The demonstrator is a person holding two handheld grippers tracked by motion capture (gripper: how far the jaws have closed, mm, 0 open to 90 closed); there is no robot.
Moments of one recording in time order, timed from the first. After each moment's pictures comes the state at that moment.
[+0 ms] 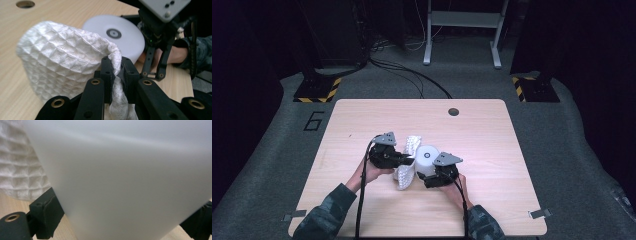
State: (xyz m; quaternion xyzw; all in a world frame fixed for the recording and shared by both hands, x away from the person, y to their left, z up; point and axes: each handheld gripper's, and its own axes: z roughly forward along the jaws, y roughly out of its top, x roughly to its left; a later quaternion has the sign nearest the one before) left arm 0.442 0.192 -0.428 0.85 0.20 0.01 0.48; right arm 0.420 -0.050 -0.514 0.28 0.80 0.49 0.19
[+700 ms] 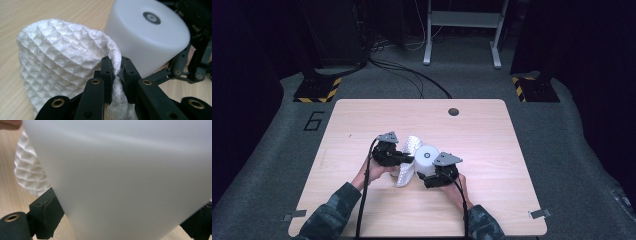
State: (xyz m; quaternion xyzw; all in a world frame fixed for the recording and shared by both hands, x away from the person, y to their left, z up) left arm 0.464 0.191 -0.465 0.85 0.26 0.00 0.46; right arm 0.420 -0.050 -0.514 0.28 0.81 0.49 0.19
